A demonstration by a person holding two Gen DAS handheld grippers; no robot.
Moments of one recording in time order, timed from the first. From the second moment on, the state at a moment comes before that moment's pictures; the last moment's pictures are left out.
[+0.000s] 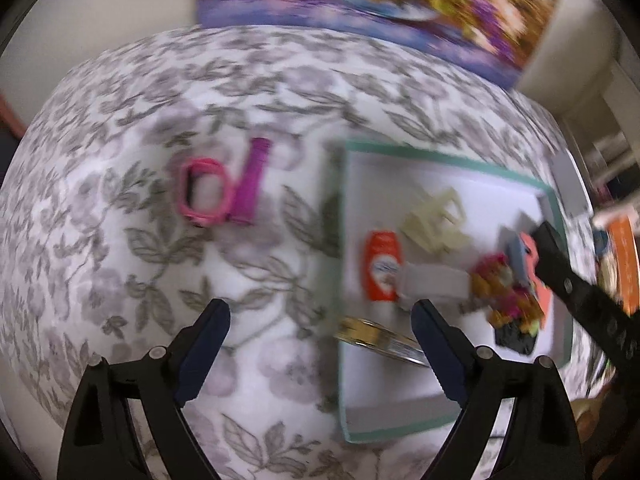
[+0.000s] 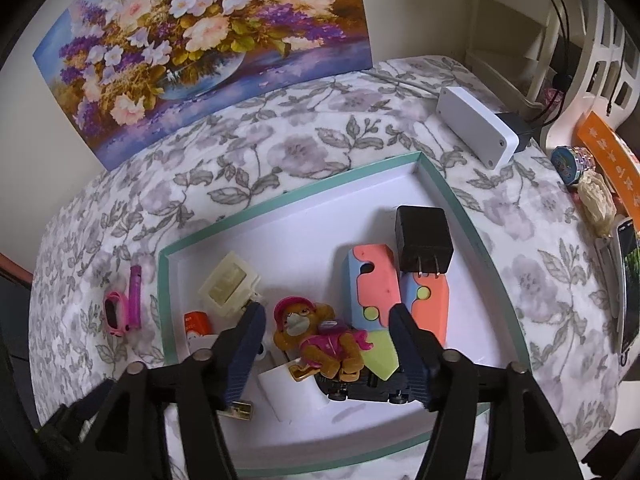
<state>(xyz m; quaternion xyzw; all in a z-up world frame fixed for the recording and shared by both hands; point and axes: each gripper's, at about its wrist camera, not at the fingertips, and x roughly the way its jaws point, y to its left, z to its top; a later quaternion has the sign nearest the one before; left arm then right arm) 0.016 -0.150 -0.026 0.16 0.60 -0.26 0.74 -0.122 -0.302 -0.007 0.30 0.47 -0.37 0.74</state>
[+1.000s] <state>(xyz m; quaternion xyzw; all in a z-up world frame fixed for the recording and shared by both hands) 0.140 -0.036 -0.025 0.04 0.59 -0.10 0.80 -0.033 -0.229 -0.015 0.24 0.49 -0.27 0.79</state>
